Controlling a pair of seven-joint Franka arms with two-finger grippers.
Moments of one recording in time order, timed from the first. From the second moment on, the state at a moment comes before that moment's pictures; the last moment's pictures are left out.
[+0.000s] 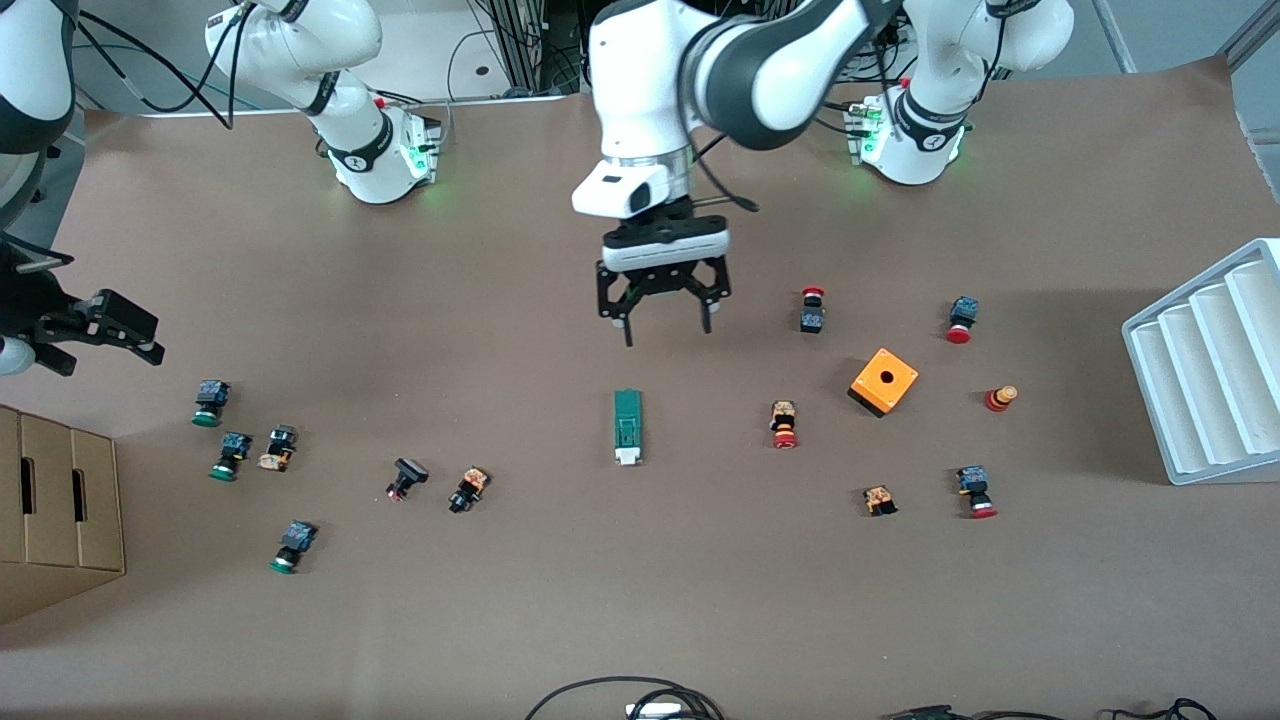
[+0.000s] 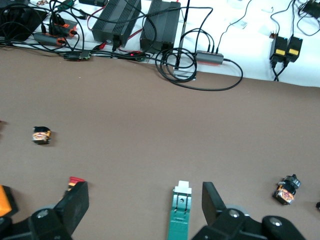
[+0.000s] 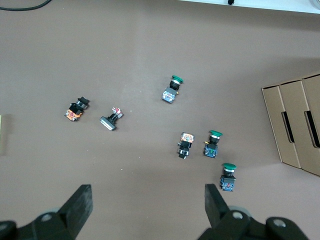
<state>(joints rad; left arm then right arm) -0.75 0.30 -0.18 -1.65 0.78 2.17 -1.49 0.18 -0.01 -0.24 -1.64 0.02 1.74 -0.14</state>
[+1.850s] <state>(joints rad) -0.88 0.87 -0.21 -1.66 1.84 2.00 -2.54 0.18 0.03 -0.24 -1.64 0.02 1.74 -0.15</state>
